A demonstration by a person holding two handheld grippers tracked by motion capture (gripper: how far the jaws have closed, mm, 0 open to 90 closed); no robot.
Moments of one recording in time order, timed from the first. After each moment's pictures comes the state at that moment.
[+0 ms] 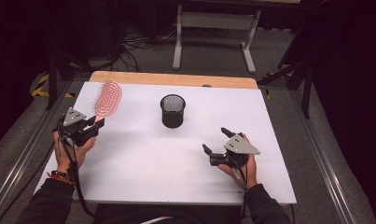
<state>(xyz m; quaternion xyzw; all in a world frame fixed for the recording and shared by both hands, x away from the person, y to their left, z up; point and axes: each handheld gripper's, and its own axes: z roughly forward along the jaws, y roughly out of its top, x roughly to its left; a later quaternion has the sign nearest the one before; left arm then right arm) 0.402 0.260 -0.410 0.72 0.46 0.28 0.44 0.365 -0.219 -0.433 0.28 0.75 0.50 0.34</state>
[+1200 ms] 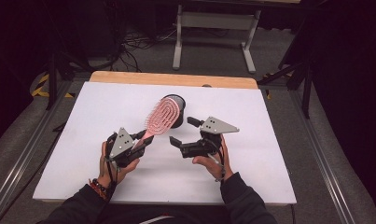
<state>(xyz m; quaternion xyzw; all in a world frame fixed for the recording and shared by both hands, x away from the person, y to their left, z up) 0.355 0.133 -0.421 0.76 0.26 0.28 0.52 0.381 -0.139 -0.382 0.26 0.73 0.61 0.17</state>
